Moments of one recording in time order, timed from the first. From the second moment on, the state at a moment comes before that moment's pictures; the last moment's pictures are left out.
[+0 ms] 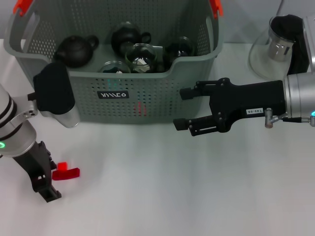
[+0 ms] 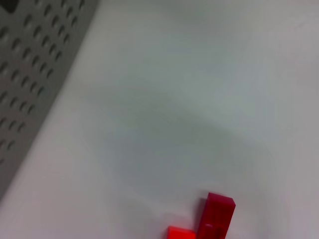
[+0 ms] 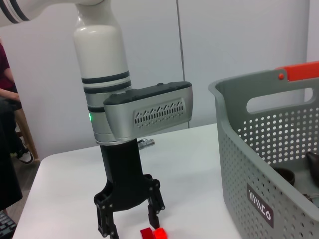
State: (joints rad) left arm -0.56 -2.11 1.31 1.22 2.86 1.66 -2.02; right arm 0.72 2.10 -0.87 -0.71 -2.00 -1.55 1.43
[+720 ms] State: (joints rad) left arm -0.56 -2.11 1.36 1.22 2.86 1.65 -2.04; right arm 0.72 2.10 -0.87 -0.71 -2.00 -1.55 1.43
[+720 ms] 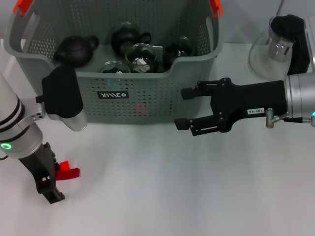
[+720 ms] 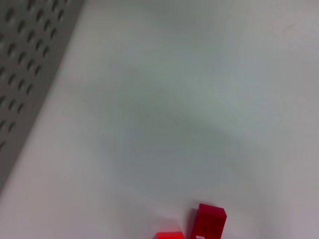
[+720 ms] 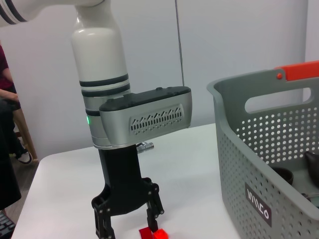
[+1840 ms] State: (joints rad) left arm -0.58 -2.12 1.36 1.21 2.86 1.64 -2.04; right arm 0.71 2.10 -0.87 -0.71 -2.00 -1.55 1.43
